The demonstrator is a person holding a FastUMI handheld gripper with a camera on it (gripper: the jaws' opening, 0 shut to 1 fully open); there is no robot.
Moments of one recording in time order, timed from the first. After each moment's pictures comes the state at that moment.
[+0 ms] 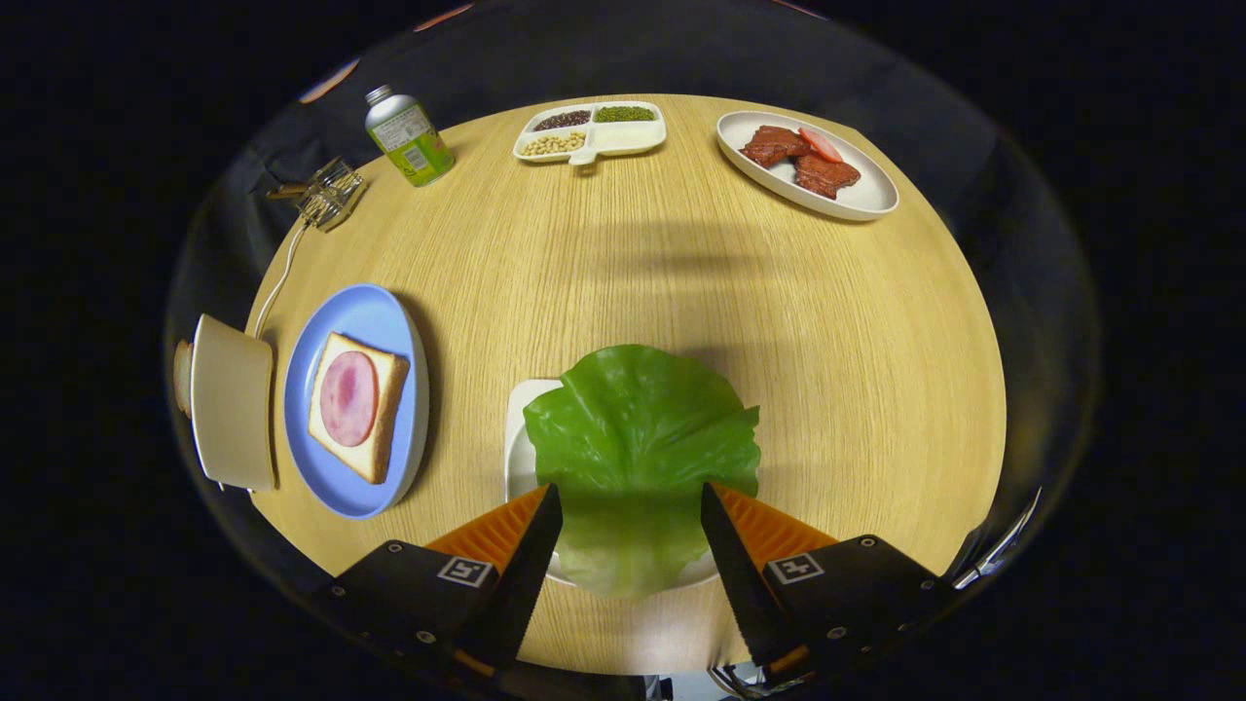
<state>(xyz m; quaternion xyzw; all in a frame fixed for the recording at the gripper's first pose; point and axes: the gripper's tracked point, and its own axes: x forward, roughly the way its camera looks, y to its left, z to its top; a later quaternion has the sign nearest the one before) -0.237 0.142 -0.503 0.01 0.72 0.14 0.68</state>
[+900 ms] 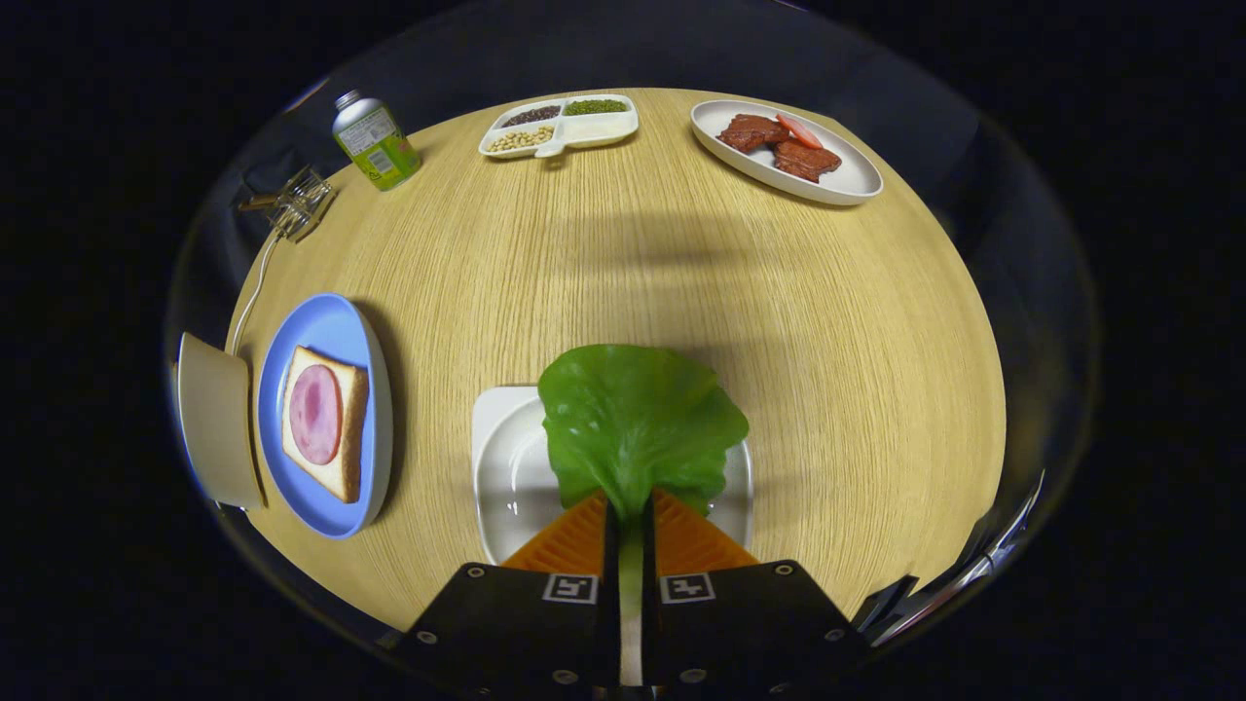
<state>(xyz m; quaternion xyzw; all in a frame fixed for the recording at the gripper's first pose) -0.237 0.137 -0.516 0.01 0.72 0.11 0.68</state>
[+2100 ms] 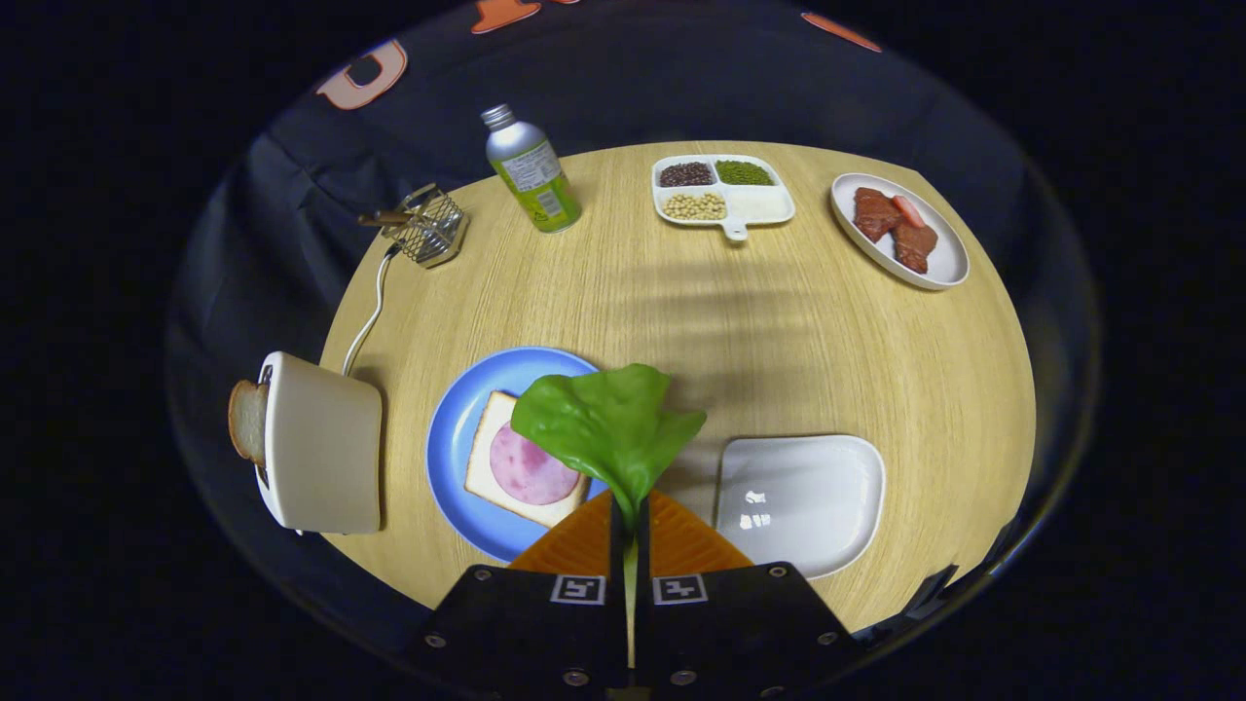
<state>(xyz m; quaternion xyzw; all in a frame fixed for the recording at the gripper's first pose) -0.209 0.272 -0.424 0.06 0.69 0.20 0.69</state>
